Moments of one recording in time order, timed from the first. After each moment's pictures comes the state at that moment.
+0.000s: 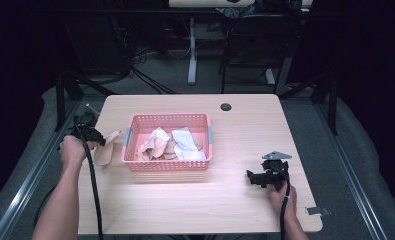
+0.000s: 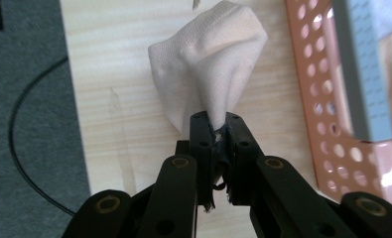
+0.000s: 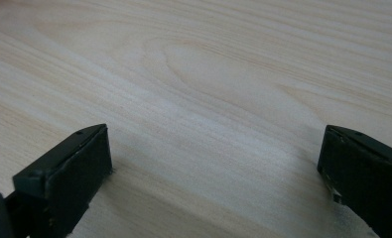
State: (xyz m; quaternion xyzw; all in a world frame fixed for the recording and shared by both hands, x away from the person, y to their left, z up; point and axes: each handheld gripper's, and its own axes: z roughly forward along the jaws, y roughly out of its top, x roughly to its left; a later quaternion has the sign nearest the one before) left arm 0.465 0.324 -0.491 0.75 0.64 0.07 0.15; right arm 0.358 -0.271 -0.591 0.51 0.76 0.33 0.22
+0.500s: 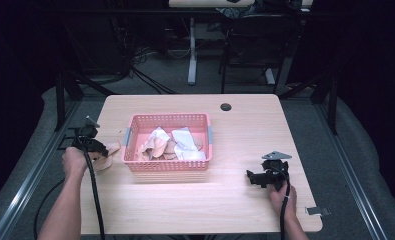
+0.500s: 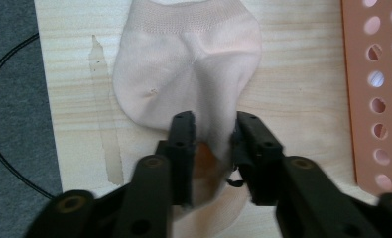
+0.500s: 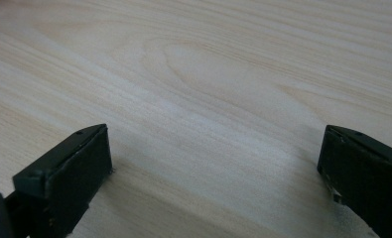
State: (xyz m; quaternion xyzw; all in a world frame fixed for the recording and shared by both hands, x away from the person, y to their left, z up) left arm 0.456 0.335 -0.523 0.74 0.66 0.04 0.15; right arm 0.358 -0.271 -0.591 0.51 0.76 0.33 0.22
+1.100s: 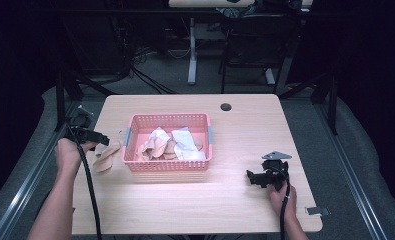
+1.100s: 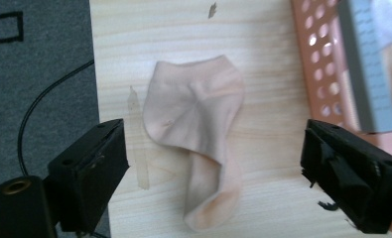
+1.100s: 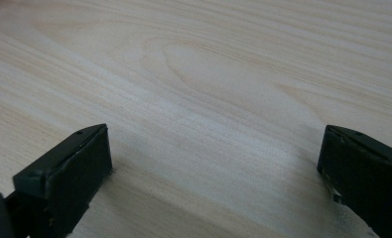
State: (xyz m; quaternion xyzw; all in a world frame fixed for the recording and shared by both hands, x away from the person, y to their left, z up) left arm 0.450 0.327 -0.467 0.74 0.64 0.12 0.18; right arm 0.358 -0.271 -0.591 0.51 0.76 0.33 0.22
